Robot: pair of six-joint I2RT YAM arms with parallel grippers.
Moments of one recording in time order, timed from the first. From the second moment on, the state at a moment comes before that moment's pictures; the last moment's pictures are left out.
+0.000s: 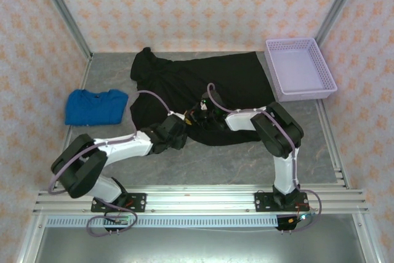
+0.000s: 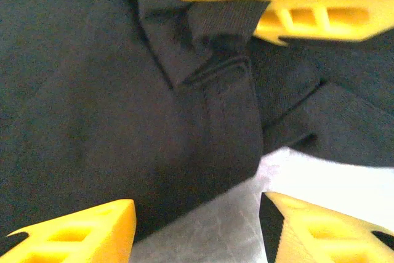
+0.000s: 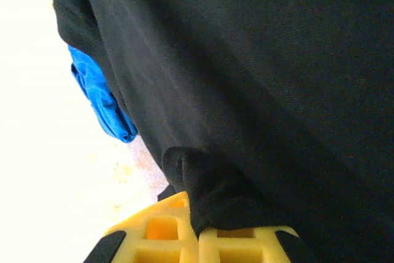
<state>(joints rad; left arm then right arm) -0.69 1.49 0.69 -0.22 -0.24 -0.35 0.66 1.98 1.05 0.28 -0.51 1.41</state>
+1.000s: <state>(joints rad) -0.69 1.22 0.70 -0.60 -0.15 -0.50 0.65 1.99 1.08 0.13 -0.53 1.29</state>
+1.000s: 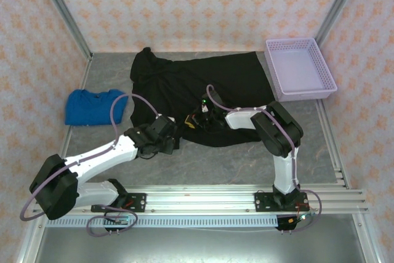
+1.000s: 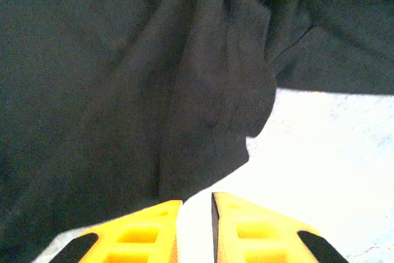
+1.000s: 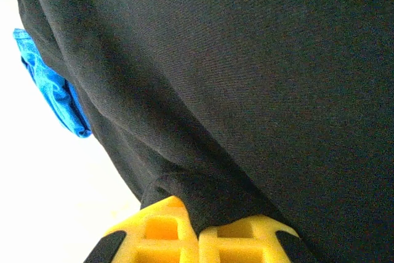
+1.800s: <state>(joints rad) -0.78 1.50 0.74 -0.51 -0.19 -0.41 0.65 1.99 1.08 0.12 -0.53 1.28</state>
